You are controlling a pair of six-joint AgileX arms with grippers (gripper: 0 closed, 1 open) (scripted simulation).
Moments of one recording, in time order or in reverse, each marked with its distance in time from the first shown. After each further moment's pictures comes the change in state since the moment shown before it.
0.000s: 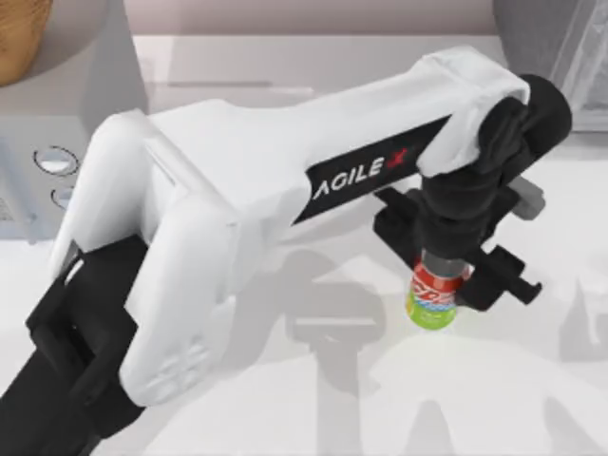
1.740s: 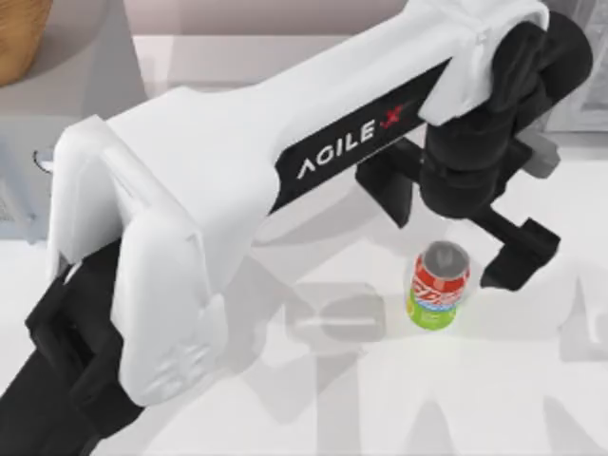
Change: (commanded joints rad) left arm -0.002 -0.002 0.234 -0.236 0.000 -0.002; right arm 0.000 0.000 0.000 0.000 0.000 0.000
